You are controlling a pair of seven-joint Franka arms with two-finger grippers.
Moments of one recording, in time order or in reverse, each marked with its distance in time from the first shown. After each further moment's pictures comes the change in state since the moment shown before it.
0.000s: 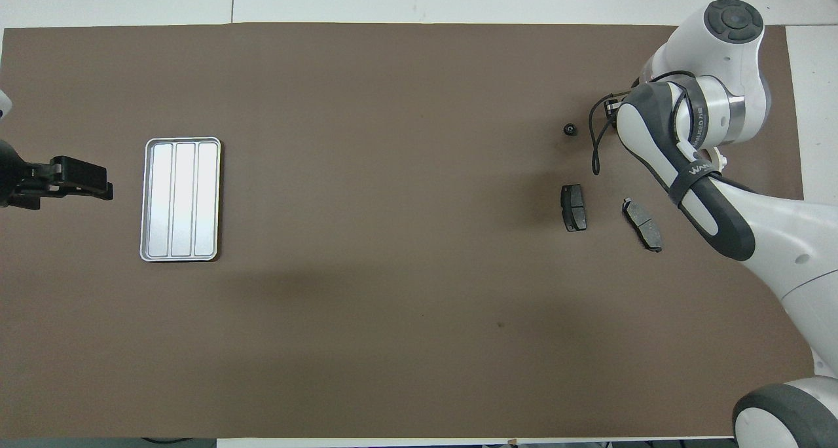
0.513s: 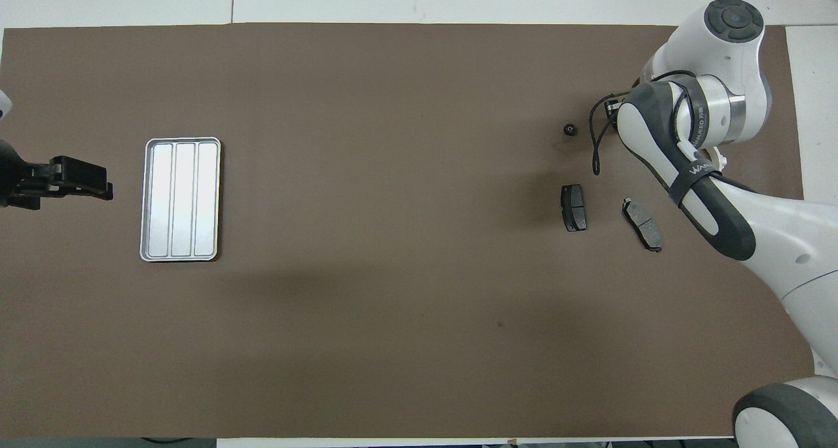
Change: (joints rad) left arm 0.000 0.000 0.000 0.000 0.000 0.000 0.000; right arm 0.000 0.000 0.001 0.012 0.000 -0.030 0.000
